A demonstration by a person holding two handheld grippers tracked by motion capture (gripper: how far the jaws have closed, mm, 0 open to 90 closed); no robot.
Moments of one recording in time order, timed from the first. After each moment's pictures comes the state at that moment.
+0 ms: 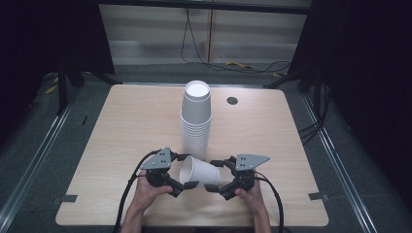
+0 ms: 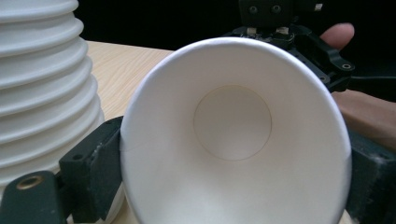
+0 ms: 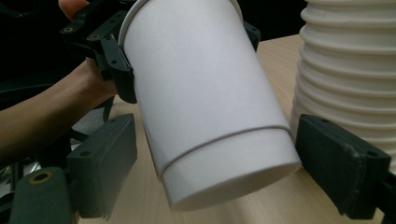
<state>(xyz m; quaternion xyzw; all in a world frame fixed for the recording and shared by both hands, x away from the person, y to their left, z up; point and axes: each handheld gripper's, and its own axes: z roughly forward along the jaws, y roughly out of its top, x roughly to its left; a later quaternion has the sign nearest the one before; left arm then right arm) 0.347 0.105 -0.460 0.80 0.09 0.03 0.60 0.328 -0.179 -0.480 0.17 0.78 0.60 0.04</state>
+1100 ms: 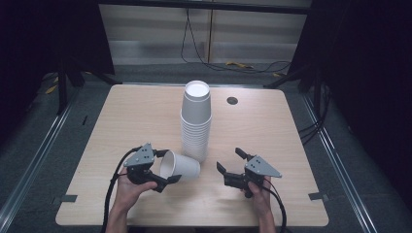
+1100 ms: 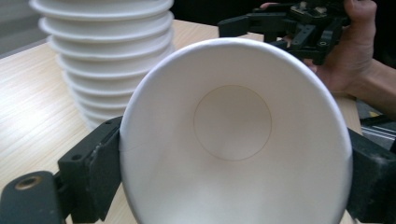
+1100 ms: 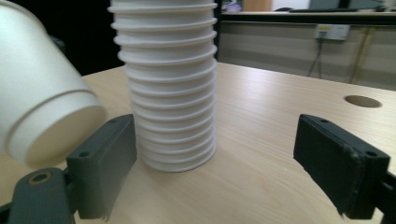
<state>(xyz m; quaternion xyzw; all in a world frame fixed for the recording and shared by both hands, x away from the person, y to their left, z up) 0.348 0.156 -0.450 0.81 0.16 0.08 0.56 0.312 -0.193 -0.490 0.38 0.67 0.56 0.30</state>
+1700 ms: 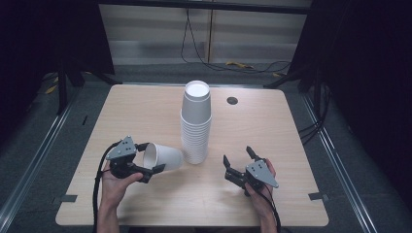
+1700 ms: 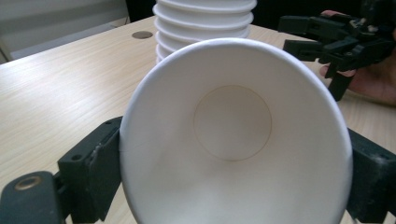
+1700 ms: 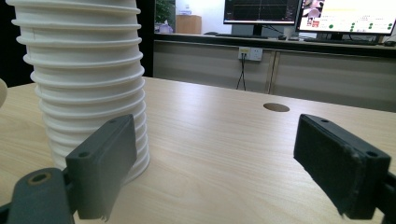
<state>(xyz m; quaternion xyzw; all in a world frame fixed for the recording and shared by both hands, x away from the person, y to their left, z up) 0.359 0.192 -0.443 0.80 0.24 0.11 0.54 0.310 -0.192 -0.504 0.42 0.60 0.53 0.41</state>
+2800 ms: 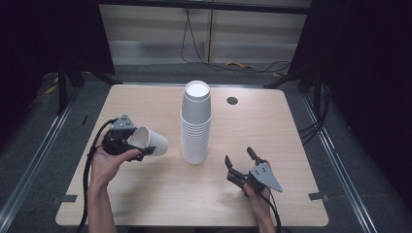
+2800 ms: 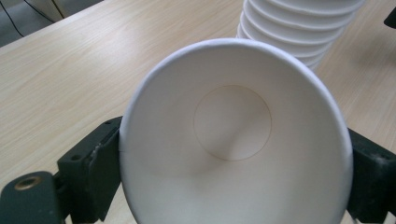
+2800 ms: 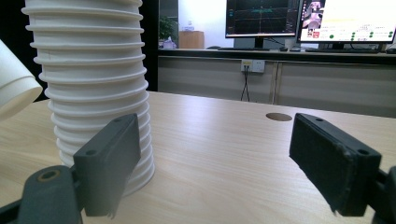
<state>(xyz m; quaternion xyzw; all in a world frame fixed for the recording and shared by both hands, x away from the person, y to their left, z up) 0.407 0.203 -0.401 0.85 0.29 0.12 0.41 0.304 -0.196 -0.506 0.41 0.58 0.56 0.42</state>
